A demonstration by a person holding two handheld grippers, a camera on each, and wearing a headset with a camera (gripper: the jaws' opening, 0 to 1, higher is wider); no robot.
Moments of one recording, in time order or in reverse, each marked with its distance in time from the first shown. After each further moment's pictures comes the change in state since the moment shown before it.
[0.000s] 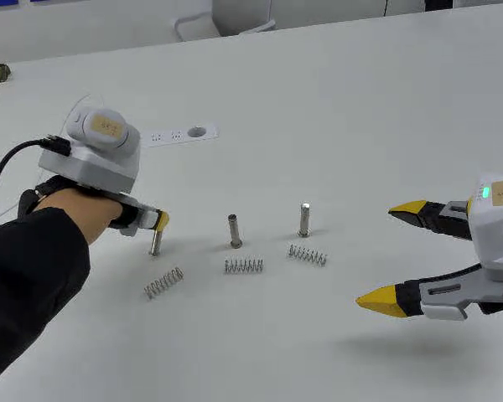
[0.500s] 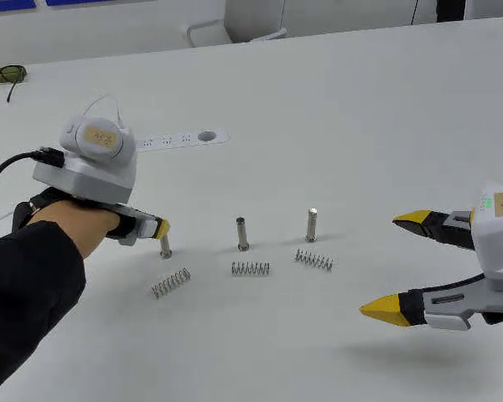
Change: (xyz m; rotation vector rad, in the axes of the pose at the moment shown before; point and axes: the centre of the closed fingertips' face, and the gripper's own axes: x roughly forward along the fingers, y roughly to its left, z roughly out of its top) left arm -0.015 -0.003 -0.012 -0.030 -0.035 0.000; right arm 0.001 0.004 -0.001 -0.009 0.009 0.012
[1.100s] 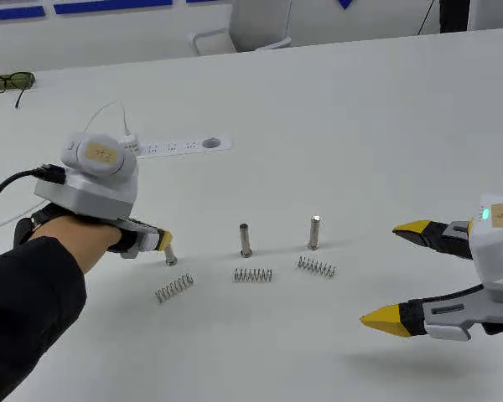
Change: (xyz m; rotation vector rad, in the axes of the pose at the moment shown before) left arm -0.002 -0.004 -0.003 0.020 -0.022 0.004; right arm 0.001 0.001 -0.001 -0.008 0.005 0.008
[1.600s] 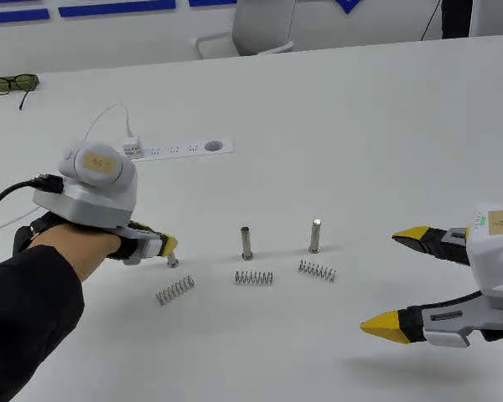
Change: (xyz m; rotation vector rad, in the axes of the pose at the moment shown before) left arm -0.007 0.002 0.001 -0.010 -0.055 -0.002; right arm 0.002 0.001 -0.002 -0.006 0.008 0.008
